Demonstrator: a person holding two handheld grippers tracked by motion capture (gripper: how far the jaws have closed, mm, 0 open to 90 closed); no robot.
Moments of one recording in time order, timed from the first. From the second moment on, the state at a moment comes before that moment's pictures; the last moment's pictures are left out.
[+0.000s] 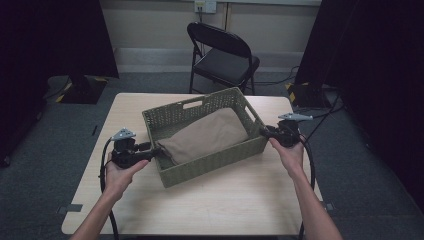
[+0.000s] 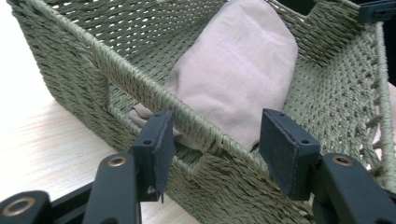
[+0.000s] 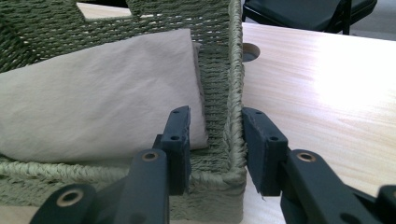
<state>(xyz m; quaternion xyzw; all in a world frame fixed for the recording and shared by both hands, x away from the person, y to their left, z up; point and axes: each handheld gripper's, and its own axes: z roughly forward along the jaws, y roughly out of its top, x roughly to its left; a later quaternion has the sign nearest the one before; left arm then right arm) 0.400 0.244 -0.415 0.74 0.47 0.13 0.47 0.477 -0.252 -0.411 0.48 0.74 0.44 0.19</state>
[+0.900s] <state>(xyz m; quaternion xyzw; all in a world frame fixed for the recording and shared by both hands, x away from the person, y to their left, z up) 0.419 0.254 -0.414 0.73 0.49 0.16 0.46 0.454 -0.250 -0.399 0.45 0.76 0.44 0.17</state>
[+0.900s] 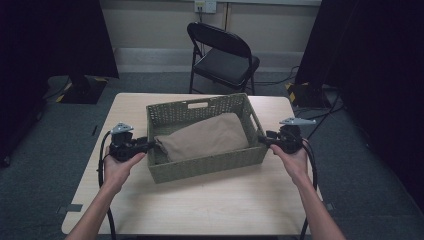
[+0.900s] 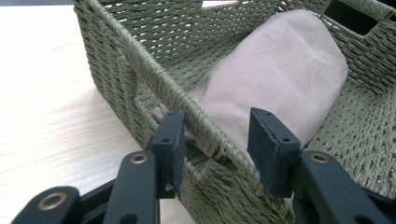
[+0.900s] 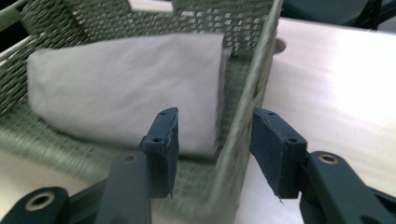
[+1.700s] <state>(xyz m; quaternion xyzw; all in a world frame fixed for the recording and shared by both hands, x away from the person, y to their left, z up) 0.441 0.262 -0.415 0.71 0.51 0.17 0.45 0.460 -0.237 -0.407 0.45 0.76 0.43 0.18</state>
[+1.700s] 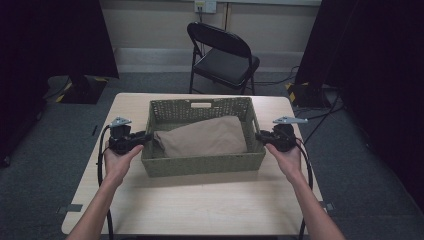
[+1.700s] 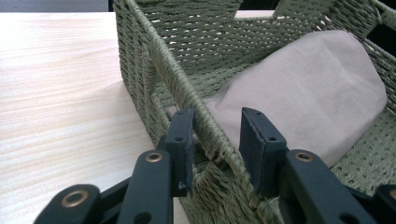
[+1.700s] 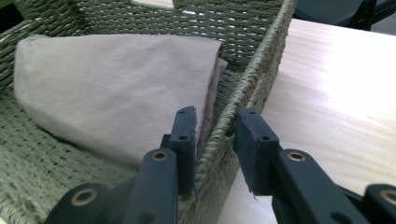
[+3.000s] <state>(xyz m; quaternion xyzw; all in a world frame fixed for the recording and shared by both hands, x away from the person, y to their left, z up) 0.435 0.273 -0.402 0.71 0.49 0.18 0.47 0.441 -0.240 -0.405 0.44 0.75 0.46 0.17</state>
